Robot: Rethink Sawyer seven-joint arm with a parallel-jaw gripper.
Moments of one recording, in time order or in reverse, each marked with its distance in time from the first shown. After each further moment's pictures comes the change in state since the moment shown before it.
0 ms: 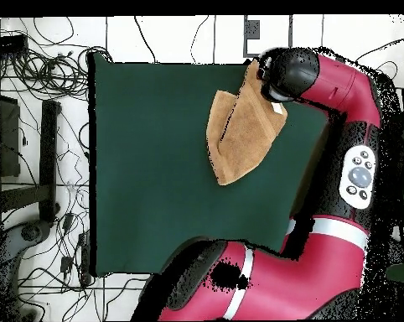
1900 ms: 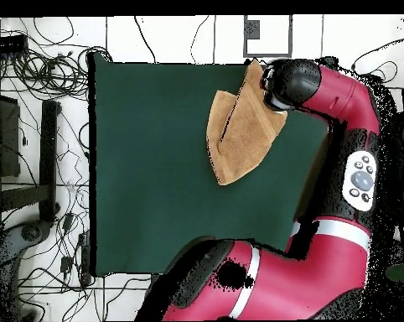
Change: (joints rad) arm -0.017 0.007 0.000 0.060 0.000 -0.030 0.001
